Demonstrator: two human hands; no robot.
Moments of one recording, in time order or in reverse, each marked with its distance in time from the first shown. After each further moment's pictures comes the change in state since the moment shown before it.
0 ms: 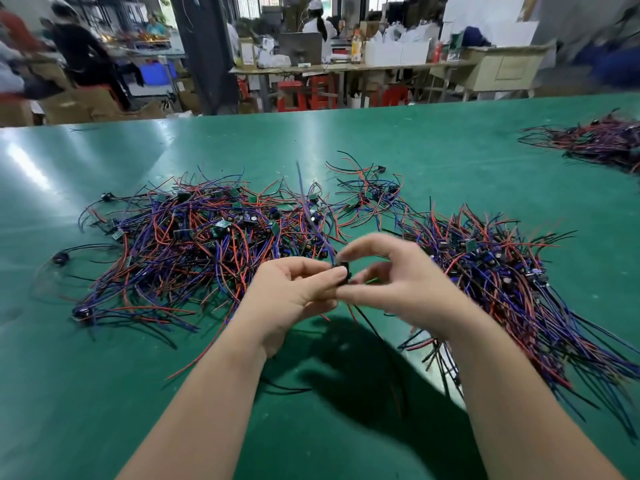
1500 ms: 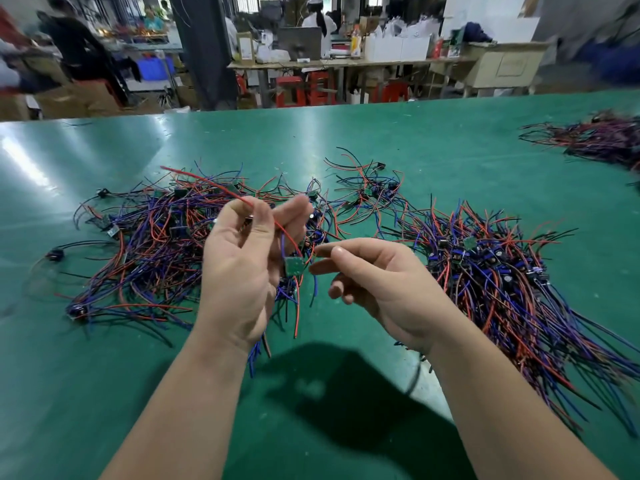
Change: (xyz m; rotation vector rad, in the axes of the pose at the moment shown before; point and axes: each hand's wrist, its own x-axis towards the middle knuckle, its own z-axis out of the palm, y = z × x) left_hand -0.010 0.028 -0.003 -0.399 0.078 0.495; right_hand -0.001 -0.015 0.028 0.670 -0.025 0.121
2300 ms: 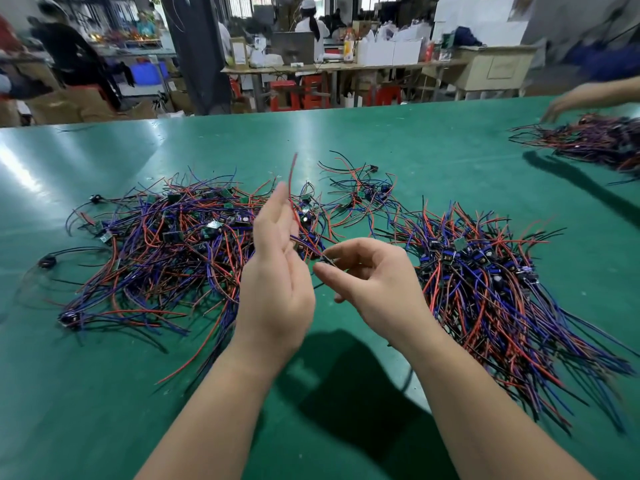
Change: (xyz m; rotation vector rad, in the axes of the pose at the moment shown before) left_hand -0.010 -0.034 -0.006 0.860 -0.159 0.428; right_hand 0.001 0.008 0.002 -0.448 0.261 -0.190
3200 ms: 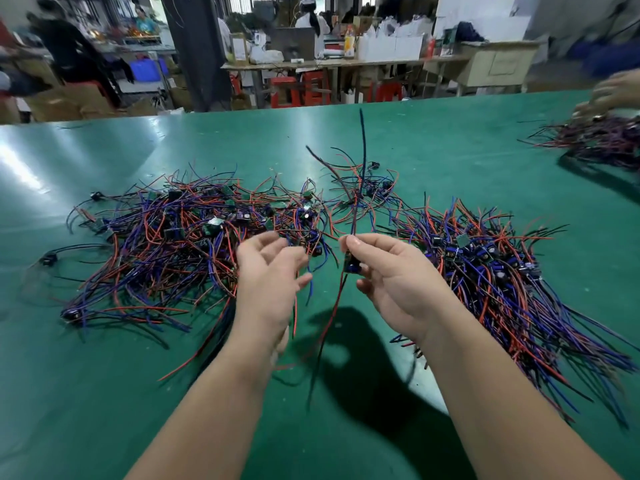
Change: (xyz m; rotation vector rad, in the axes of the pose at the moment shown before) left_hand 0.010 -0.003 0.006 -0.496 0.183 -0.739; right_hand 0.011 -0.003 -0.010 0.456 0.025 0.386
